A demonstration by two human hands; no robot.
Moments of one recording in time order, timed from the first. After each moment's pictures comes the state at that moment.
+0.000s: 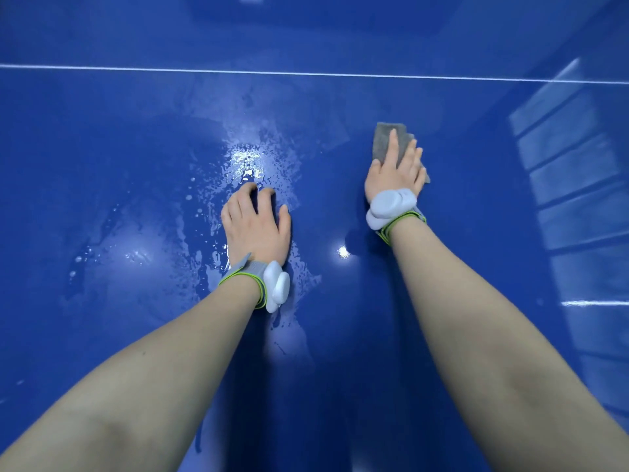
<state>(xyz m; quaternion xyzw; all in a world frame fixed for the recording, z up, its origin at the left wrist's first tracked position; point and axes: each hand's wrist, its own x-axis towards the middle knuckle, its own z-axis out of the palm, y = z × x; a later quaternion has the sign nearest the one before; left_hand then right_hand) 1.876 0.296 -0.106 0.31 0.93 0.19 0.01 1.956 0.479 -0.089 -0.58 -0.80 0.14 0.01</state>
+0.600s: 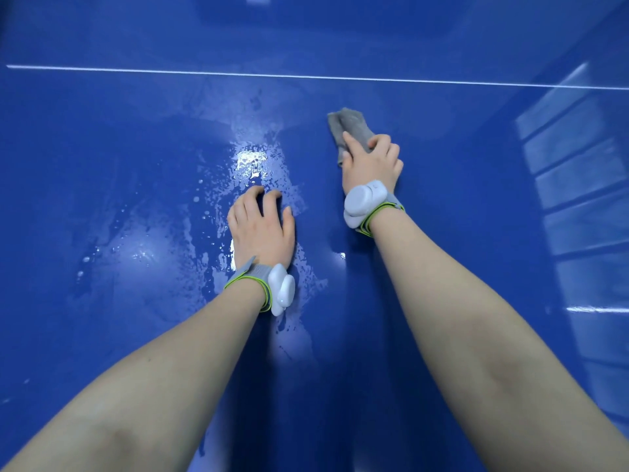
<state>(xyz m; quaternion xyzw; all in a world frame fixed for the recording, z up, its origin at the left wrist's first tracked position) 1.875 0.297 -0.103 0.30 0.93 0.22 0.02 1.916 0.465 -0.081 -0.49 -0.87 0.09 0.03</state>
